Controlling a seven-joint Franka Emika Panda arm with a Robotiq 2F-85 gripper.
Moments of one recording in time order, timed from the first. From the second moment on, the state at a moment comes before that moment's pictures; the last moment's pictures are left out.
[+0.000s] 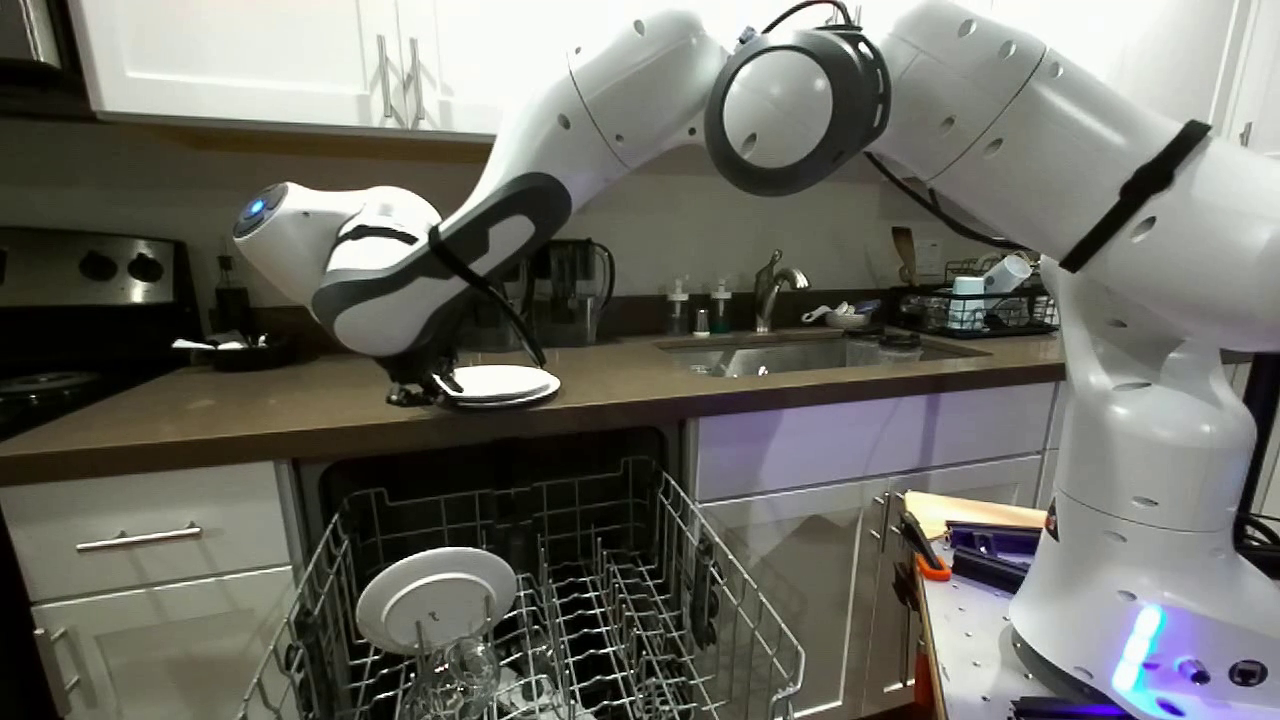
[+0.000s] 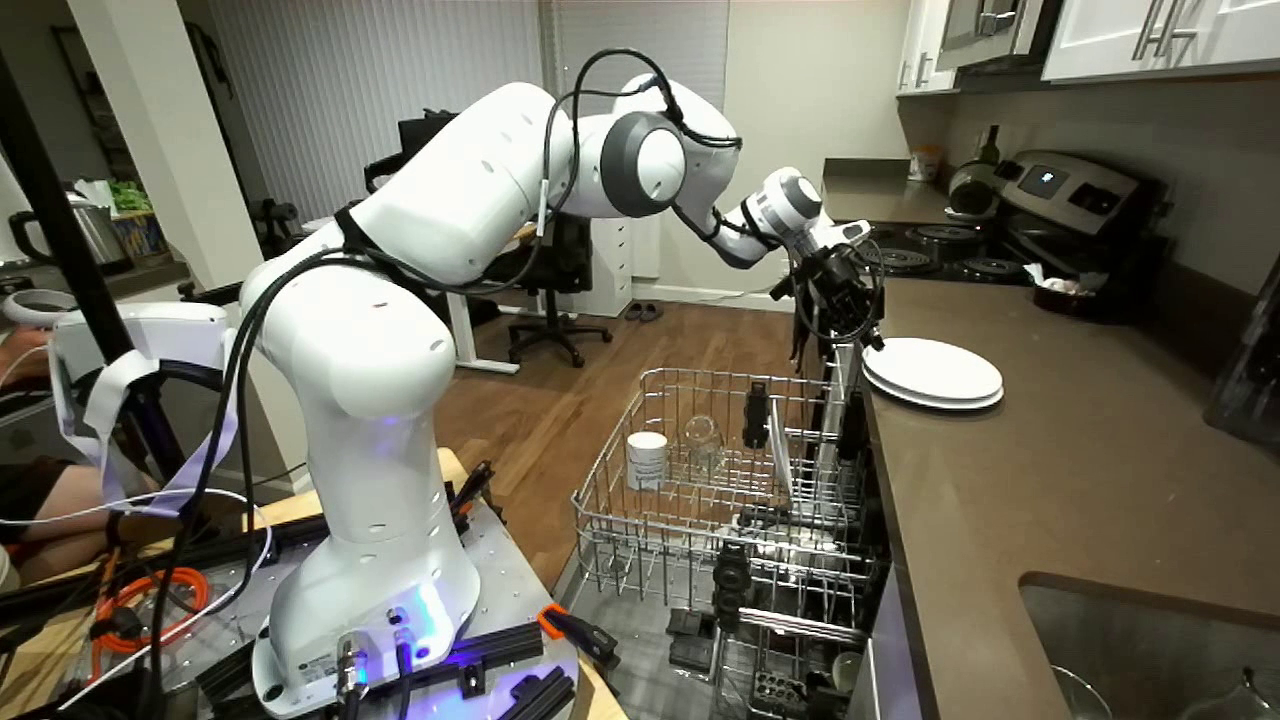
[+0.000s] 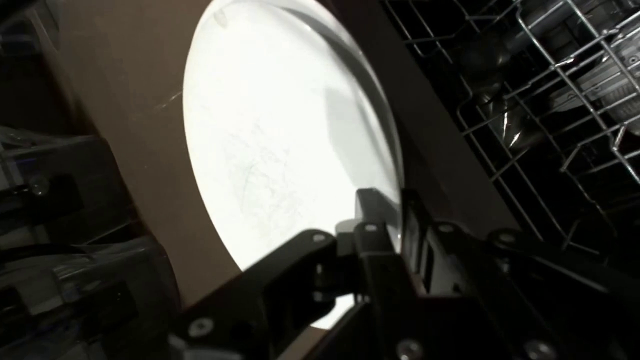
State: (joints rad) arm 0.22 0.97 -0.13 -1.05 -0.72 1.85 0.48
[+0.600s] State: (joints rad) arm 0.23 0.98 -0.14 -1.01 -0.71 1.85 0.48
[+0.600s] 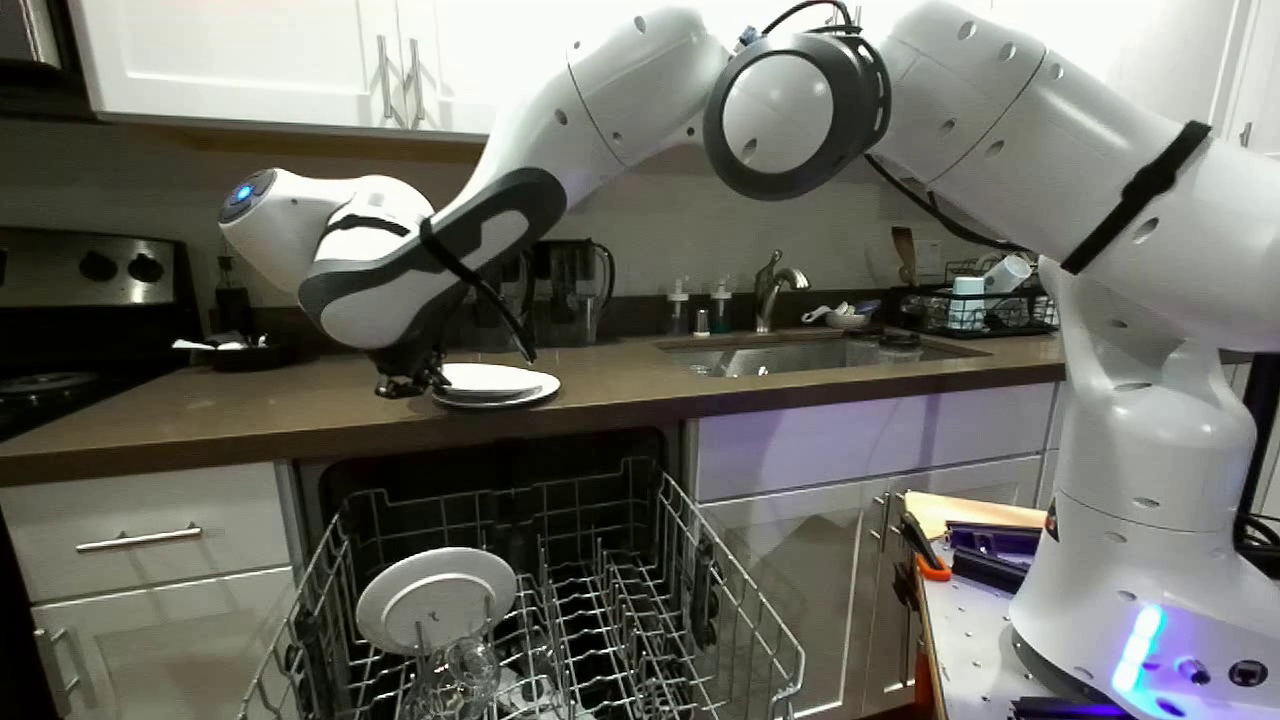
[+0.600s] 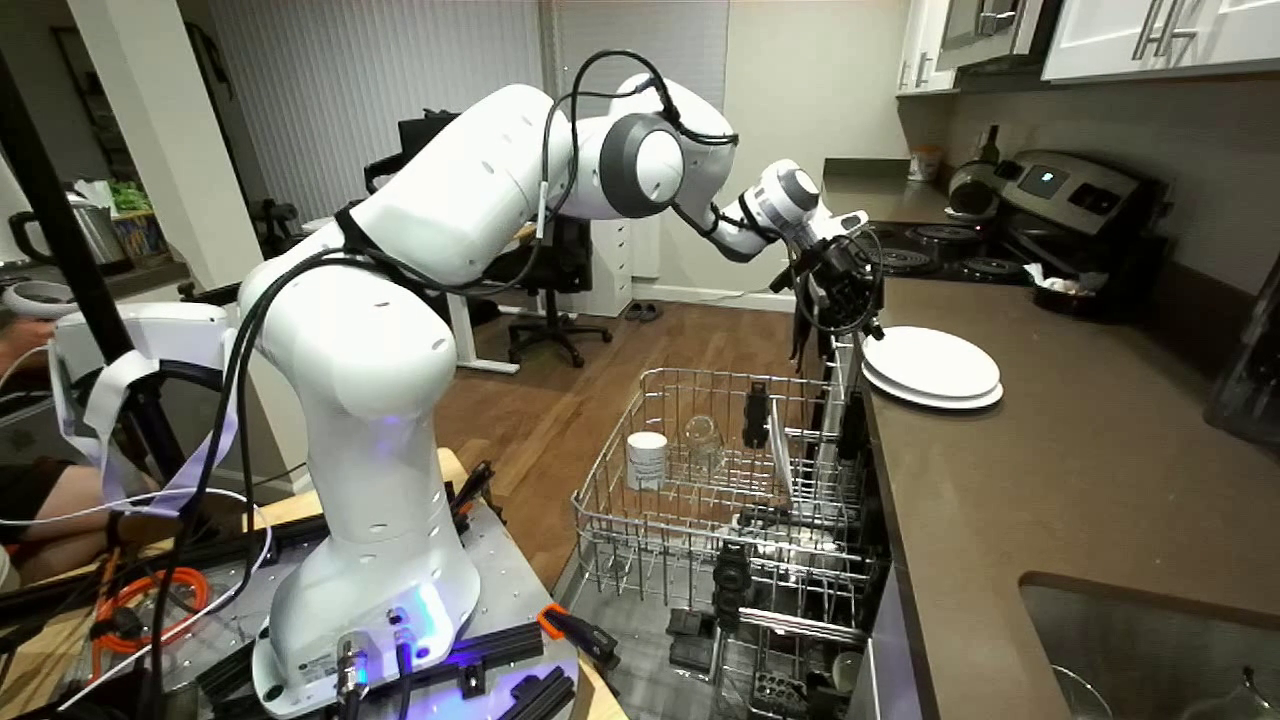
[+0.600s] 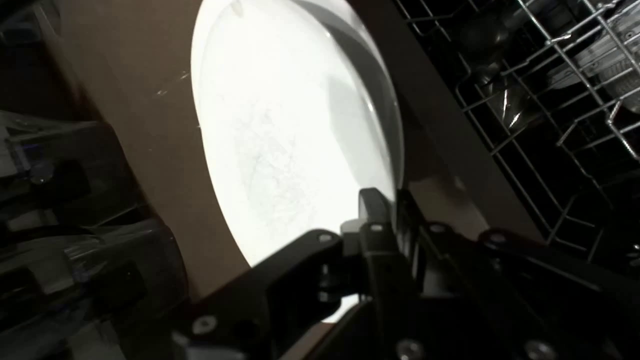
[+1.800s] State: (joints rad) arm 0.25 1.06 -0.15 -0.94 -0.69 1.84 0.48
